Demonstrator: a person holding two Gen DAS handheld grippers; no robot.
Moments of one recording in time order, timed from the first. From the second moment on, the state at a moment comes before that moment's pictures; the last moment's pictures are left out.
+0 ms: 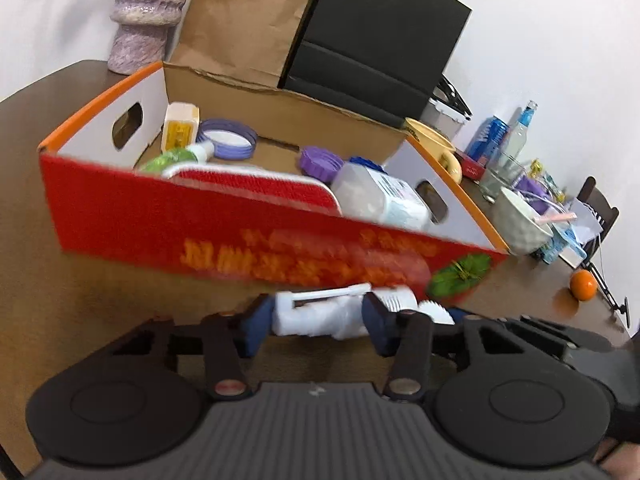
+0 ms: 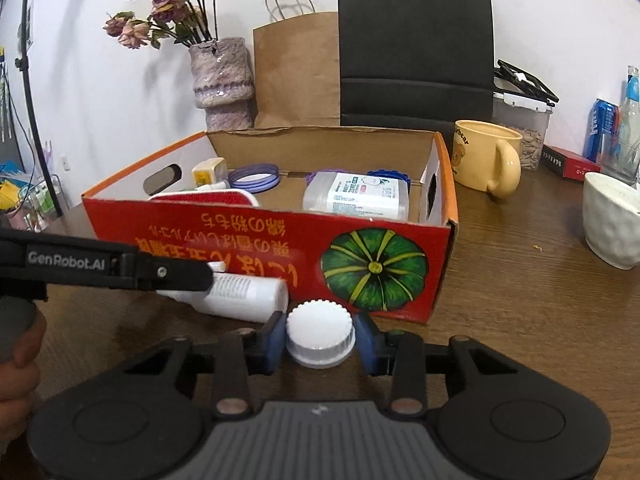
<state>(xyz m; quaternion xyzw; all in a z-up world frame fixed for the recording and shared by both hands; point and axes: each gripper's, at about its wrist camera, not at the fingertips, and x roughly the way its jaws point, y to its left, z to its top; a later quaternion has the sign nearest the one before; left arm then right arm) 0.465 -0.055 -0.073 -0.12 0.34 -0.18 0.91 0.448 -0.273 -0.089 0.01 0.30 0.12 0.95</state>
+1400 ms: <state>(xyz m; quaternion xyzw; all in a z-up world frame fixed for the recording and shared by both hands) 0.287 -0.066 0.009 0.01 0.20 -0.14 0.97 0.284 -0.280 -0.020 0.02 0.20 0.14 0.97</state>
